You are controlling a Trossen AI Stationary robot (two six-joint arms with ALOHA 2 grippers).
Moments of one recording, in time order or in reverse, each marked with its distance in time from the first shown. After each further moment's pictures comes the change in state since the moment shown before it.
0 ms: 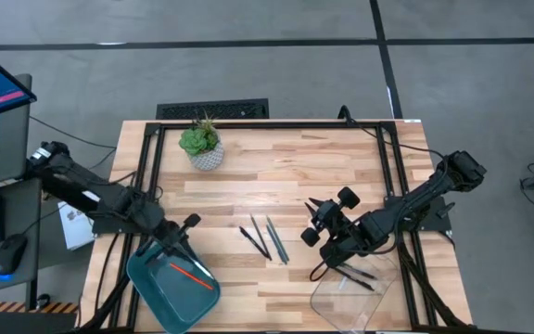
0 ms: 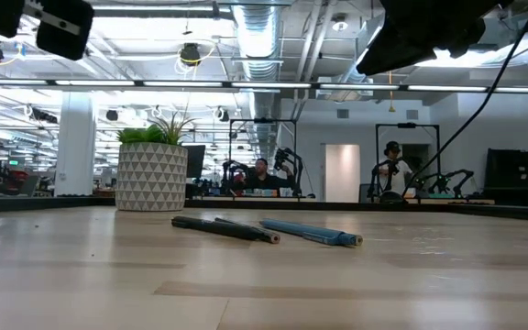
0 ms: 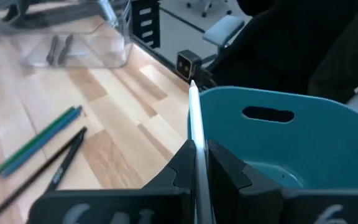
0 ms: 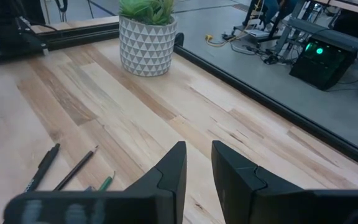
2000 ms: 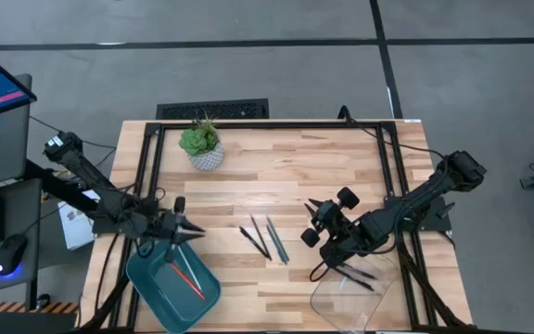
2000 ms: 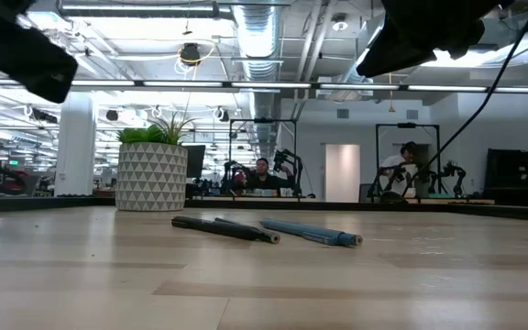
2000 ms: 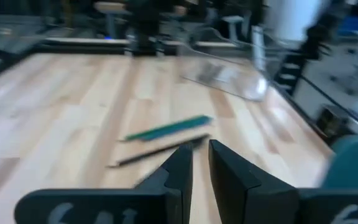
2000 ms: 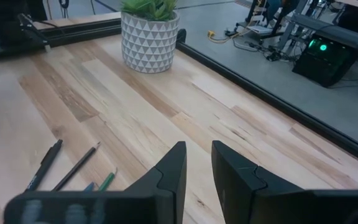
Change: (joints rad) left arm -0.230 -0.096 -0.255 0.322 -0.847 -0.292; right arm -0.003 0.000 0.000 0.001 -0.020 0.000
